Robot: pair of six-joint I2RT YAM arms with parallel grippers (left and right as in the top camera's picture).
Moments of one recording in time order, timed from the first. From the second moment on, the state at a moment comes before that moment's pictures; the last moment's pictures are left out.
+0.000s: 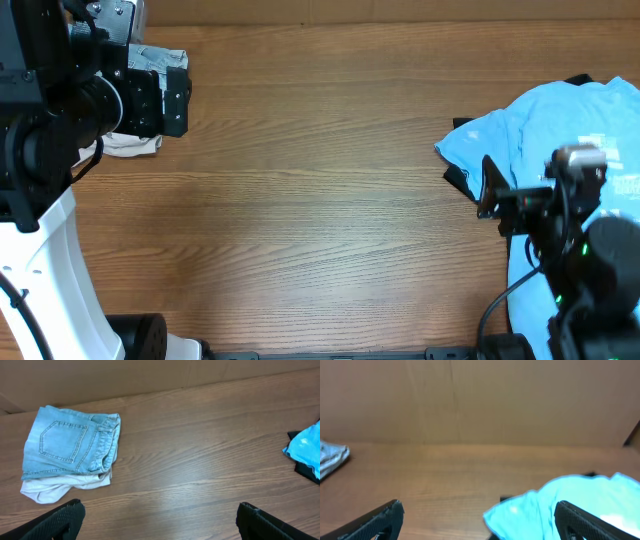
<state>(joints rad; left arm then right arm) 0.00 1.64 2.52 -1.65 0.12 0.10 0.05 0.60 0.90 -0.55 -0.04 0.03</state>
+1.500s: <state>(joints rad) 0.00 1.64 2.52 -1.65 0.12 0.10 0.06 0.01 0.02 -0.01 -0.26 0.02</state>
